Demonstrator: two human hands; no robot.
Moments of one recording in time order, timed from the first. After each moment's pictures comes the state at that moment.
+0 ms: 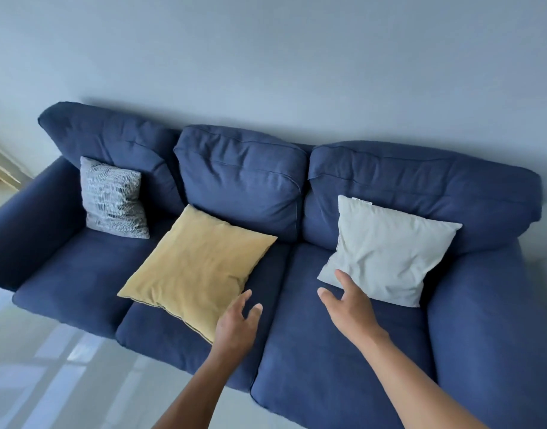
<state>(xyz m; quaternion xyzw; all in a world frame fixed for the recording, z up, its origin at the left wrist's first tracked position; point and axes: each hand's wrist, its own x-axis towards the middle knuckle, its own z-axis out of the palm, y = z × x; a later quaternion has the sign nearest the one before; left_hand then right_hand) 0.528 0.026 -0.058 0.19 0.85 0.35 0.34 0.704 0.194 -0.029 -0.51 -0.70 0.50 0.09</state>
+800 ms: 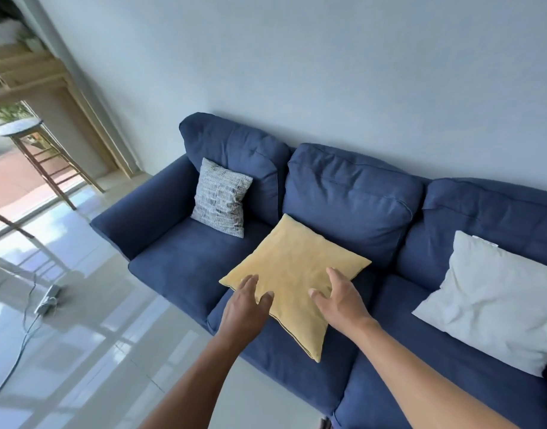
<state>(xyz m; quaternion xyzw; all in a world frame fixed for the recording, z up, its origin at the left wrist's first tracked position) 0.357 -0.151 0.003 0.21 0.92 0.28 0.19 0.480 0.028 0.002 -0.34 -0.82 0.45 0.02</state>
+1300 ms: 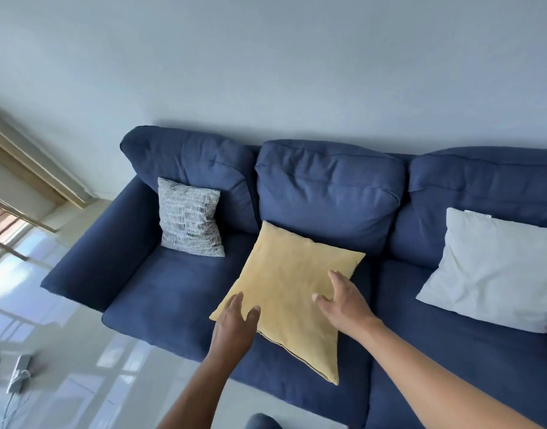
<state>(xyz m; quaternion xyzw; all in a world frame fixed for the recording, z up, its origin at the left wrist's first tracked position) 0.248 -0.103 -0.031 0.23 0.91 0.24 0.25 0.417 0.085 -0.032 -0.43 -0.78 0.46 -0.01</state>
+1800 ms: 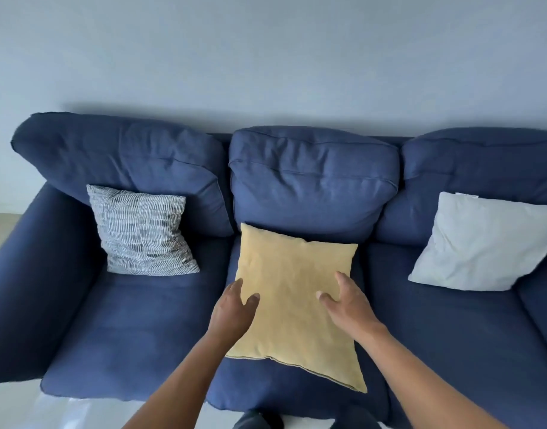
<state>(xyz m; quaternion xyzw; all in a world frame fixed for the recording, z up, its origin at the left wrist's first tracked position) 0.066 -0.026 -0.090 0.34 0.85 0.18 0.37 0.296 0.088 -0.066 -0.59 -0.67 0.45 0.00</state>
